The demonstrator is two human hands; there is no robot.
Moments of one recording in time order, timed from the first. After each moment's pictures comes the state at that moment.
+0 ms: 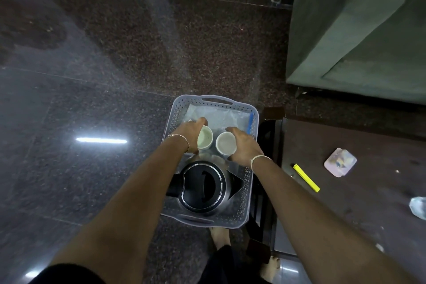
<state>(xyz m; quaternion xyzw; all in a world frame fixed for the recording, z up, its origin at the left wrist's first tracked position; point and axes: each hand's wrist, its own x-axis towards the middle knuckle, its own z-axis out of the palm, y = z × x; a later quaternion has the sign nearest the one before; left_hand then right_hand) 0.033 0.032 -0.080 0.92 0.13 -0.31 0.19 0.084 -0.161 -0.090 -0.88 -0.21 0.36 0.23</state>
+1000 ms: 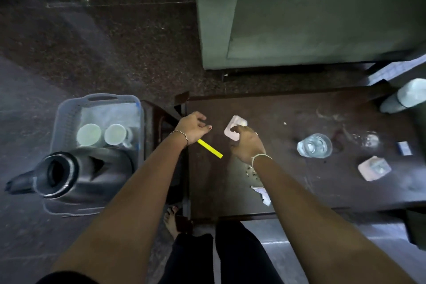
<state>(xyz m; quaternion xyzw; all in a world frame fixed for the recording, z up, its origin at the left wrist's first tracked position) 0.111 -0.302 -0.047 0.85 0.21 -0.25 0.42 0.109 -0.493 -0.059 -0.92 -0.03 0.29 0.26</state>
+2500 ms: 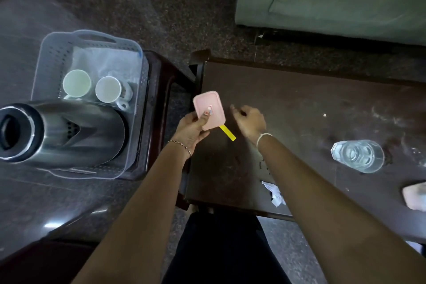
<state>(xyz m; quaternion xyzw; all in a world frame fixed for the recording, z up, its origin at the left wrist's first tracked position) 0.056 -0.313 -0.134 0.48 0.50 -0.13 0.71 0.142 -0.453 -0.173 -0.86 0.05 0.35 0.36</state>
